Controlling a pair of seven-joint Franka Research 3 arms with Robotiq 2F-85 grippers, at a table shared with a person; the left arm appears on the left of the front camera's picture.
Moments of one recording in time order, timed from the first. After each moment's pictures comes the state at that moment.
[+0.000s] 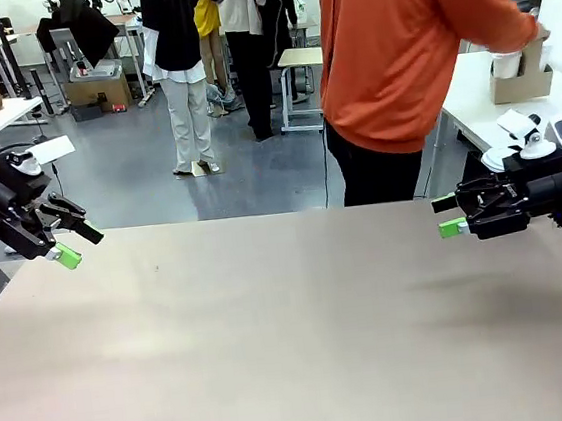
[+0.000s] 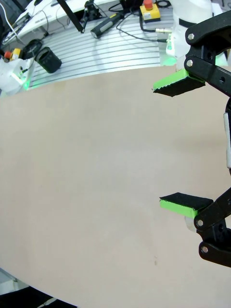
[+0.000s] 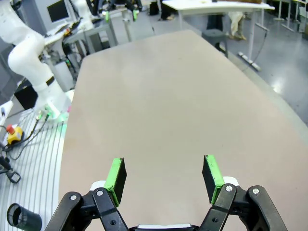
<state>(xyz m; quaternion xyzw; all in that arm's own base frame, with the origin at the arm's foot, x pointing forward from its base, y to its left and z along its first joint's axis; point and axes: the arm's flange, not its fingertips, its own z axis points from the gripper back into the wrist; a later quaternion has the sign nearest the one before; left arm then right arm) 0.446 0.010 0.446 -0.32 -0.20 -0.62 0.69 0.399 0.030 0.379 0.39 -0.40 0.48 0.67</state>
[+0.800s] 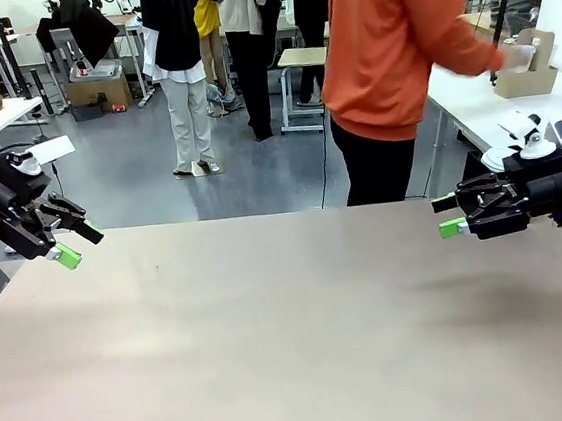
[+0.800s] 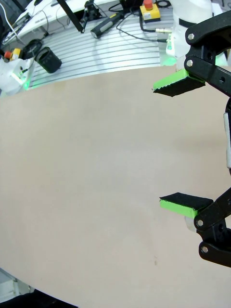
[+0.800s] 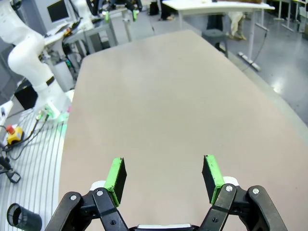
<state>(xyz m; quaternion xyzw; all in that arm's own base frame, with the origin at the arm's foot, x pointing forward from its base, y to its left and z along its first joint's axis) 0.446 0.010 0.446 -0.32 -0.20 -0.62 0.69 0.399 0.030 0.379 0.39 -0.40 0.48 0.67</state>
